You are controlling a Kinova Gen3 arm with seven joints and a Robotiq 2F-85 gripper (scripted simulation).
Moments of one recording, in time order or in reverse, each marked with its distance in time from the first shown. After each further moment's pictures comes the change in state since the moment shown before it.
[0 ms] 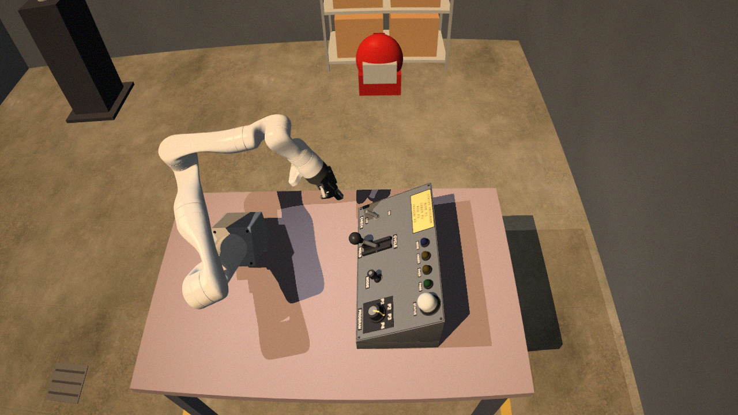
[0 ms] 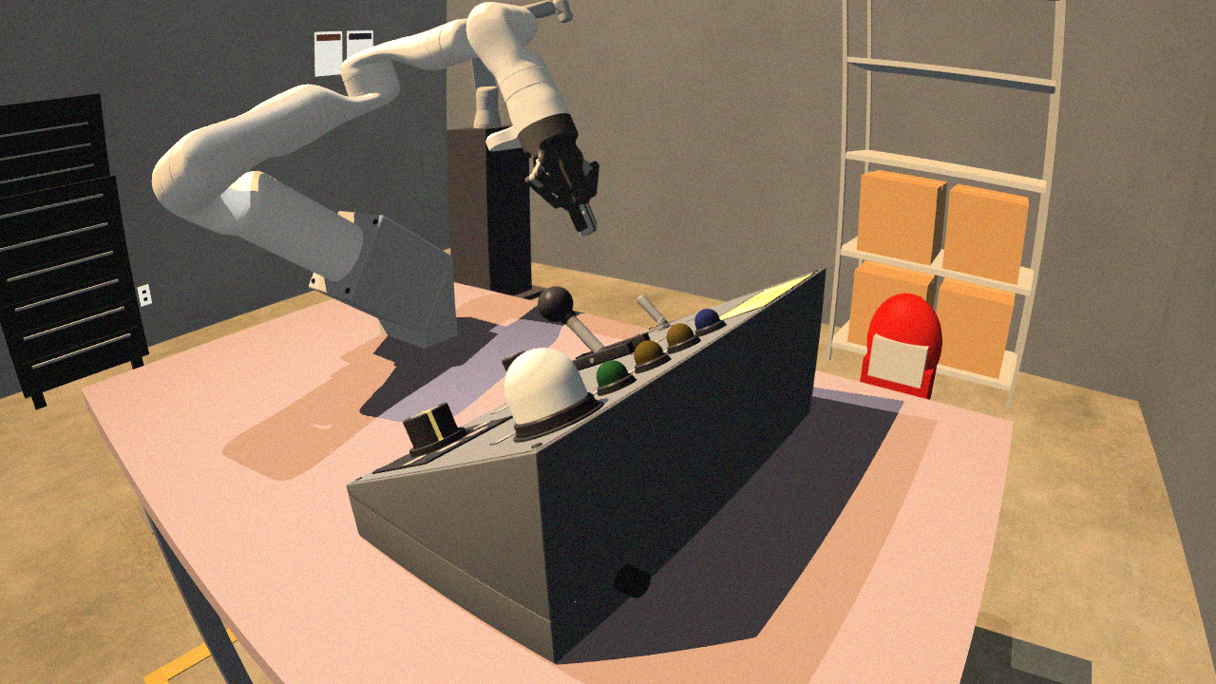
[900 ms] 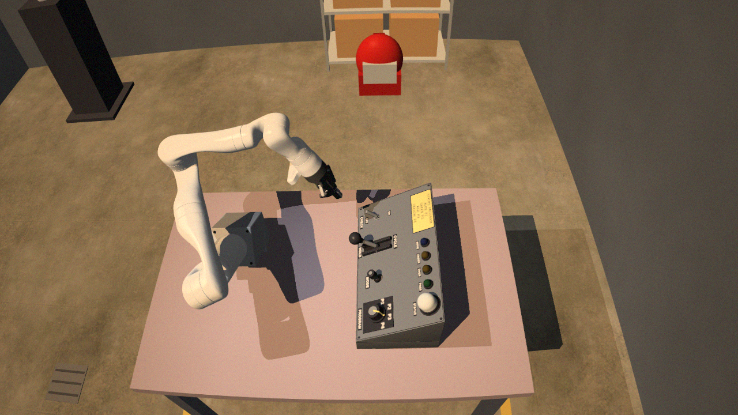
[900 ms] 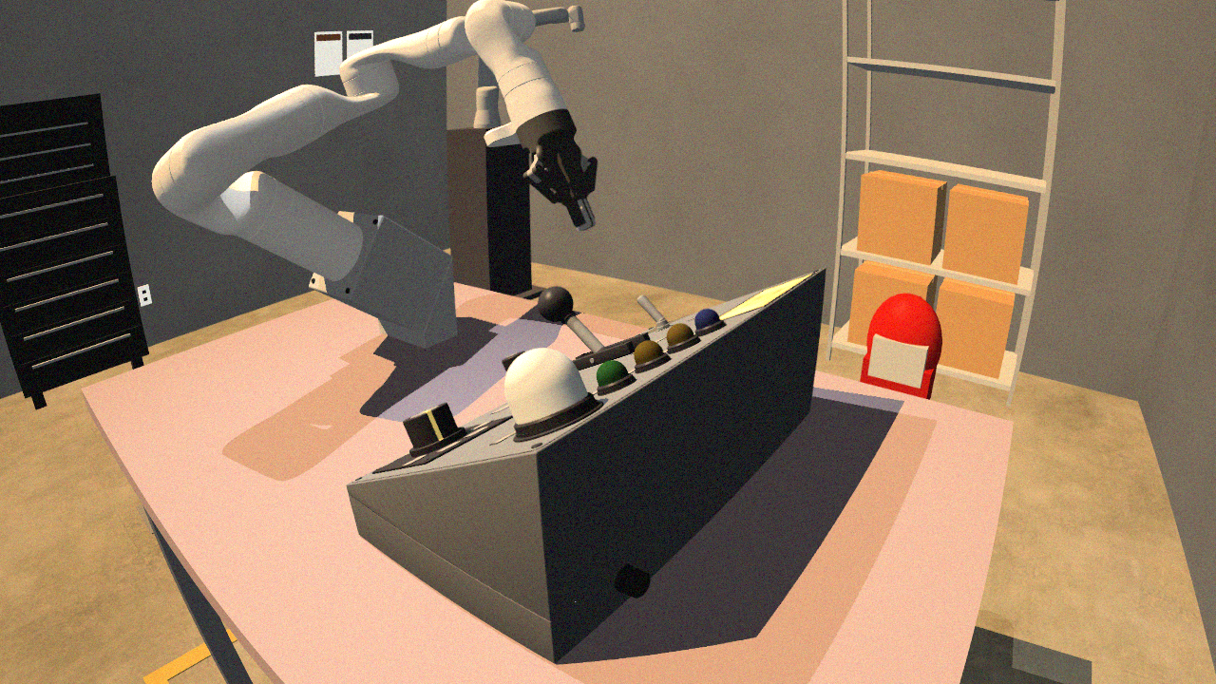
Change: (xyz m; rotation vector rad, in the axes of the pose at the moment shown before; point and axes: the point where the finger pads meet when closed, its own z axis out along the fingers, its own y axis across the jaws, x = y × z) arm 0.000 0.000 -0.007 0.000 -0.001 0.000
